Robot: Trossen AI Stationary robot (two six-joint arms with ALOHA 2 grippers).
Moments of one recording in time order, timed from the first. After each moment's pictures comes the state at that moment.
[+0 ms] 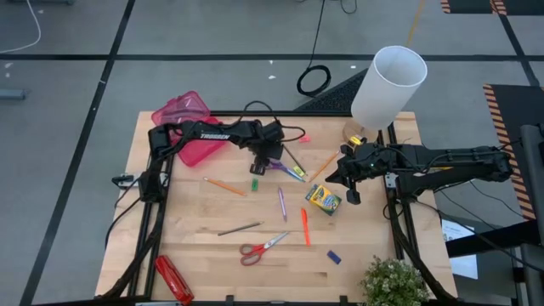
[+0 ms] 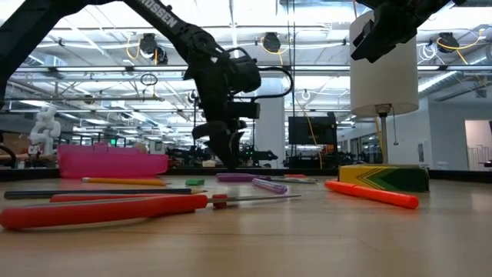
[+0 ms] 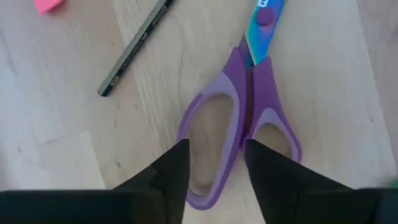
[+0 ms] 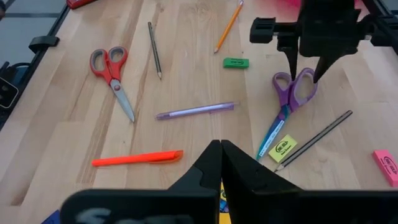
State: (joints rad) left arm 0.36 2.04 1.45 -0.62 0.05 0.65; right arm -0.03 0.90 0.76 -0.53 -0.08 0.01
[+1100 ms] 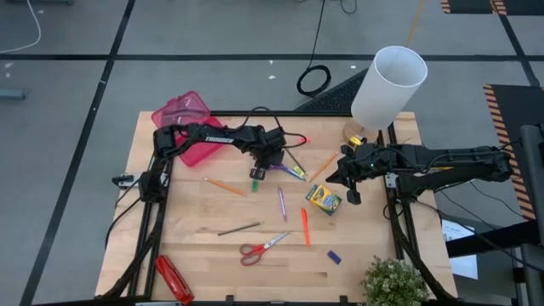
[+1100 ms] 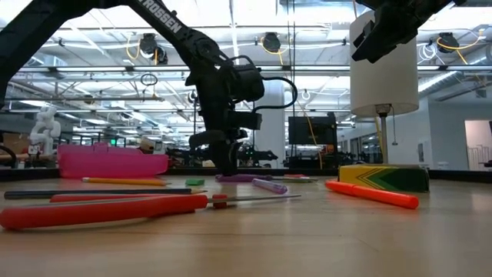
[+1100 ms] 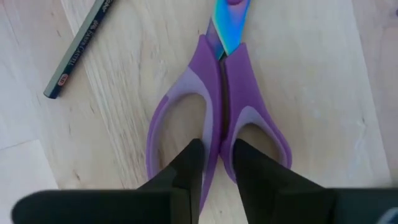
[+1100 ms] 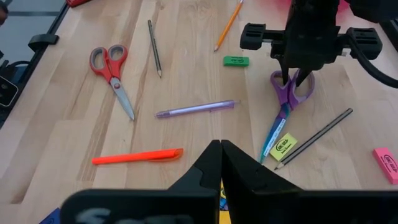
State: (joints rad) left arm 0.33 2.10 1.45 -0.64 0.02 0.64; right arm -0.03 0.90 0.76 -0.53 -0.08 0.01
